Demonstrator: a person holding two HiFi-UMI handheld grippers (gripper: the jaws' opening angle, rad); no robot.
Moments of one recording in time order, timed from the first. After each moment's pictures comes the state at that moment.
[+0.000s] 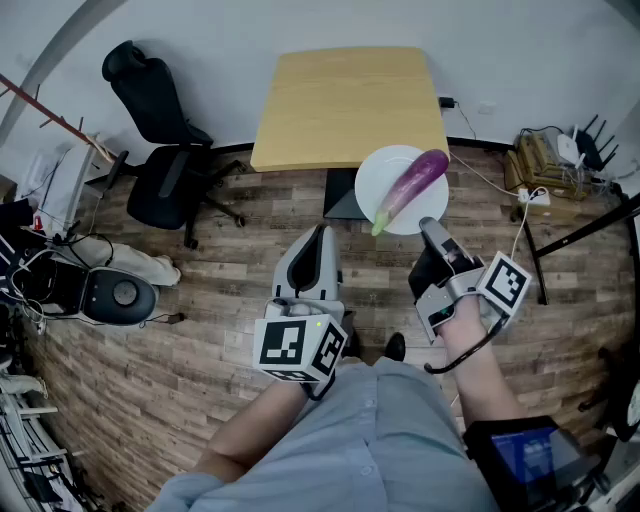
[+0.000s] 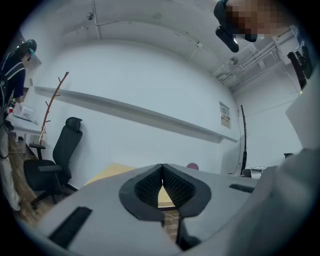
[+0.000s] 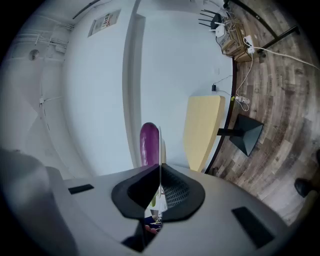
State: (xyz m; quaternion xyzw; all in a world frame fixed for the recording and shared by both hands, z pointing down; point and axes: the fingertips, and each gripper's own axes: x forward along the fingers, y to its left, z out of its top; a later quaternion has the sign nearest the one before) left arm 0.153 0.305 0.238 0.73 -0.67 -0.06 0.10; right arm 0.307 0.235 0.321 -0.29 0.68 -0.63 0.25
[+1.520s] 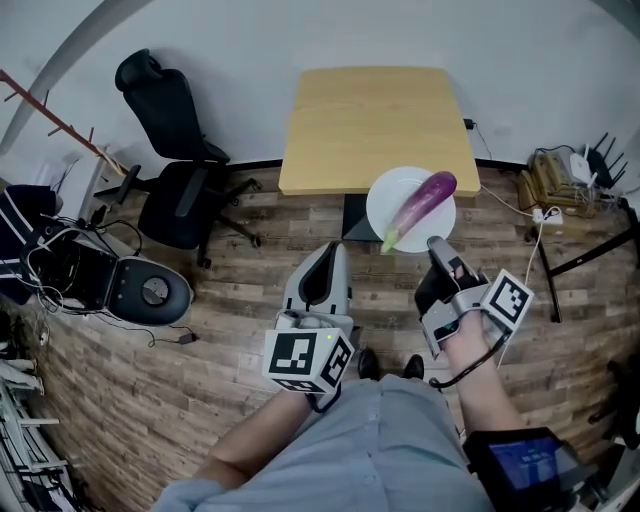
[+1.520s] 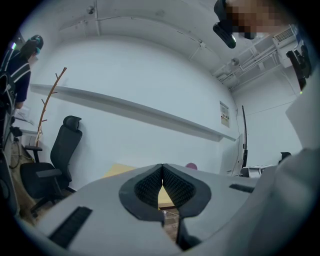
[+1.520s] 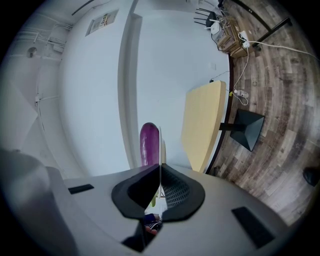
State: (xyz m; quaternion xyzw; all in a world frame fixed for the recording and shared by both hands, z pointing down) left arm 0.043 0.275 0.257 0.75 -0.65 -0.06 0.11; right arm 0.200 0.207 0.341 -0.30 0.66 -0.64 0.25
